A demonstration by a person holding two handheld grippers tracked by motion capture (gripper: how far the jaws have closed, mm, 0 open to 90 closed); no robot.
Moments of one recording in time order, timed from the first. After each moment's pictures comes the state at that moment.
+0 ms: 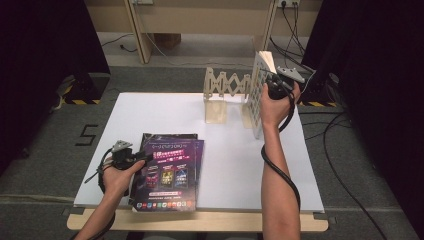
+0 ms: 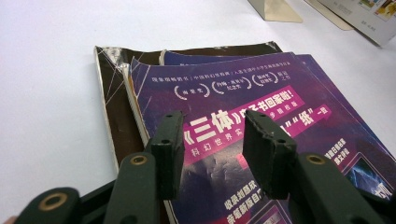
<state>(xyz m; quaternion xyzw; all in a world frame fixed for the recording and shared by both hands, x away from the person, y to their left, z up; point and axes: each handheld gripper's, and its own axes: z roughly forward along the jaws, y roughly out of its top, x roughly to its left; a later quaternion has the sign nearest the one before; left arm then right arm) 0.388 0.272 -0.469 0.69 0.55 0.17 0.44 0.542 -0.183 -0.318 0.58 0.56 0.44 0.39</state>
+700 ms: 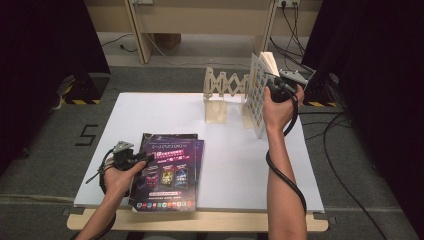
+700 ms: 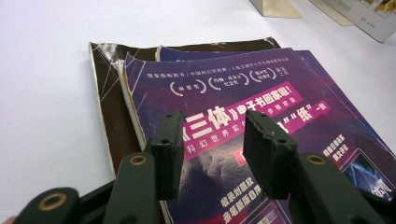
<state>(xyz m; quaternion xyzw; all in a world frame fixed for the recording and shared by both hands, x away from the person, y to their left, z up) 0.387 0.269 -0.471 0.69 0.55 0.17 0.44 0.530 -0.191 -0.317 0.59 0.57 0.43 0.38</state>
